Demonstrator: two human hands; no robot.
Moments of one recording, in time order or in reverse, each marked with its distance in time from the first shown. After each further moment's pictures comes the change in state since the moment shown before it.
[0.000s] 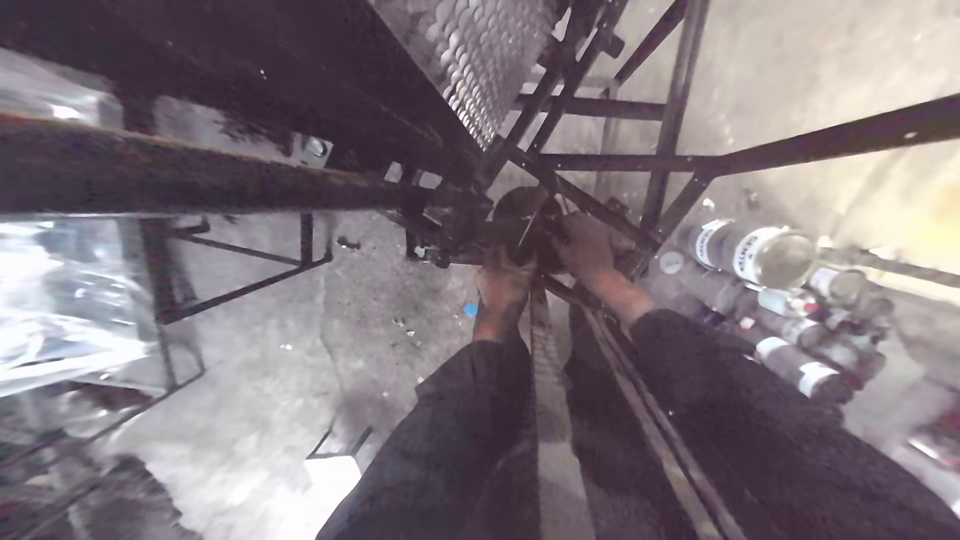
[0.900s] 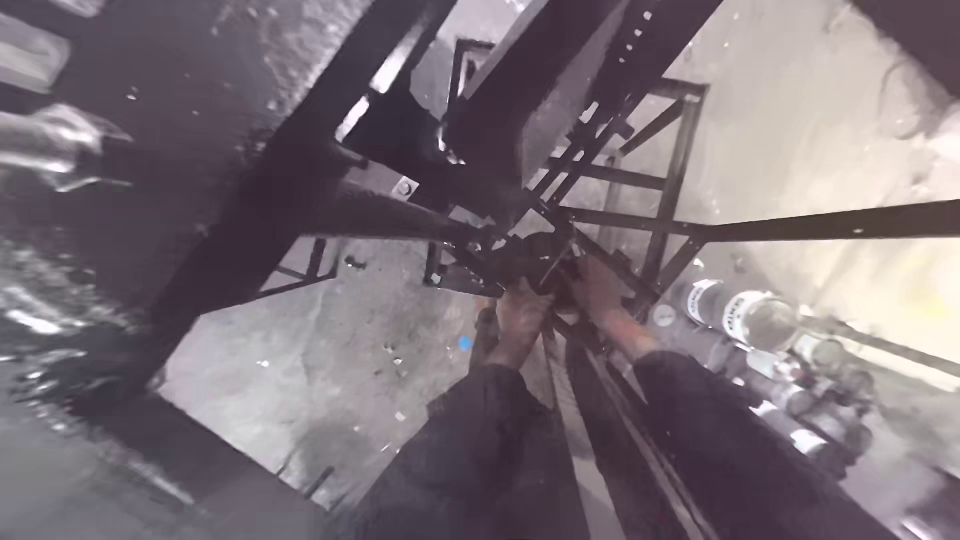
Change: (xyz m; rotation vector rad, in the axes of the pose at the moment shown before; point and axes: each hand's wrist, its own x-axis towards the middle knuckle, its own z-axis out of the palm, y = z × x) left_hand 0.001 0.023 -0.020 0.011 -0.183 -0.053; right_hand 0.010 -0.025 -0.024 -0.028 -0.160 0.181
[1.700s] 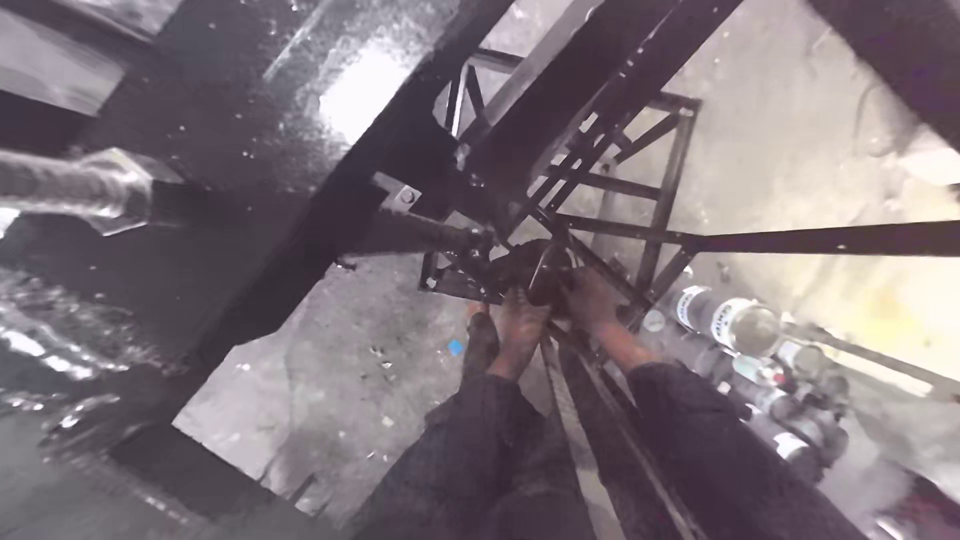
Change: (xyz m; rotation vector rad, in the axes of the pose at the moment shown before) left_hand -0.006 -0.004 0.006 -0.143 0.000 -0.013; right_hand -0.001 0.011 0.014 -0.072 0.007 -0.027
